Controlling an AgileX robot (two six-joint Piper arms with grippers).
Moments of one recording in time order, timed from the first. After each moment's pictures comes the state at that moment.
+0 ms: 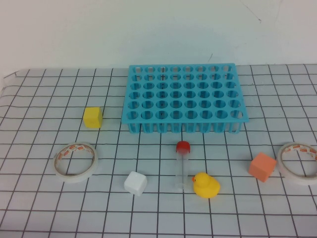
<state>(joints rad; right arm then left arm) -0.11 -0.01 0.02 -0.05 0.40 -0.05 -0.11 -0.01 0.02 0.01 0.35 -0.11</state>
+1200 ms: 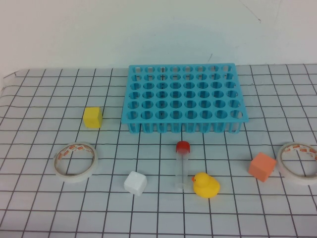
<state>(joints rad) -0.11 -0.01 0.02 -0.11 0.40 -0.07 -0.11 -0.01 0.02 0.01 0.35 -0.10</state>
